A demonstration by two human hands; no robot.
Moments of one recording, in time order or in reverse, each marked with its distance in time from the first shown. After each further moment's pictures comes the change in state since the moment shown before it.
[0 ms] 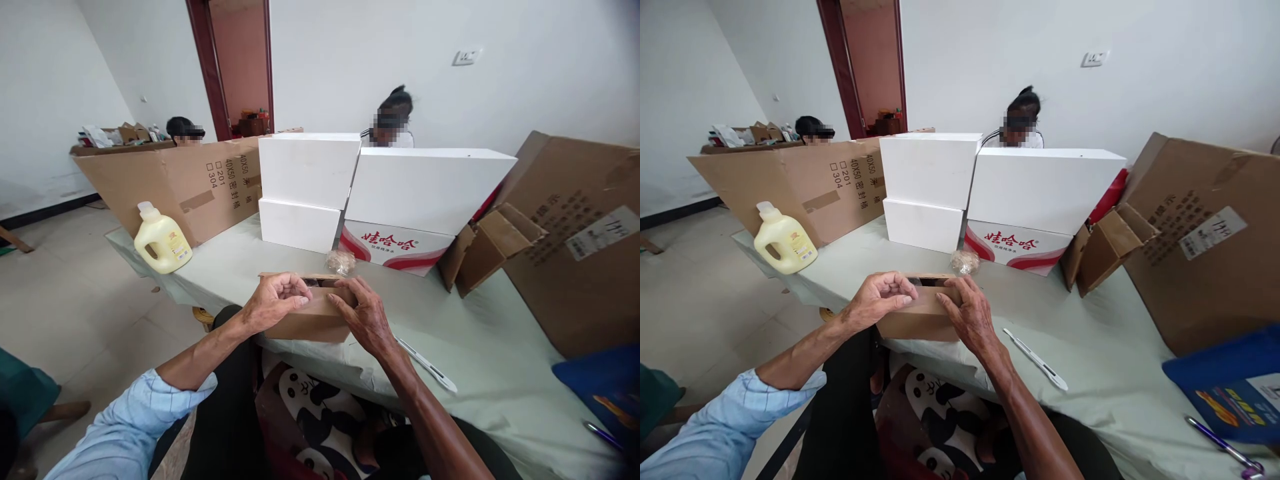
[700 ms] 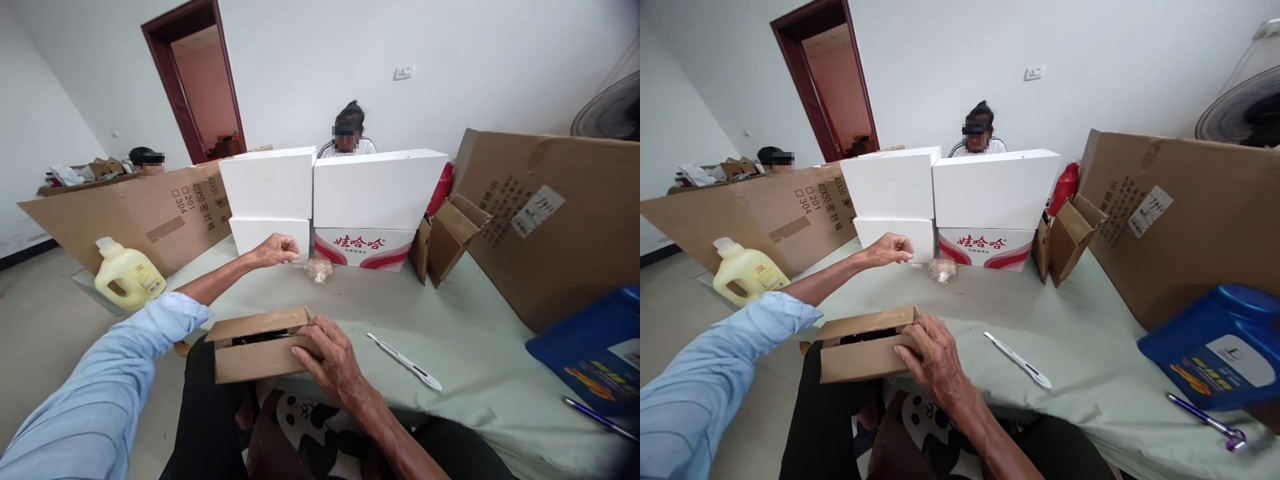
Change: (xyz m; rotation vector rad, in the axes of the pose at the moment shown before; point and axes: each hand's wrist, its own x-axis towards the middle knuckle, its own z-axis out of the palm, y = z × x) left_hand 0.196 -0.016 -0.013 0.324 -0.257 -0.047; right_hand -0.058 -0.006 0.010 0.048 0.086 -0.311
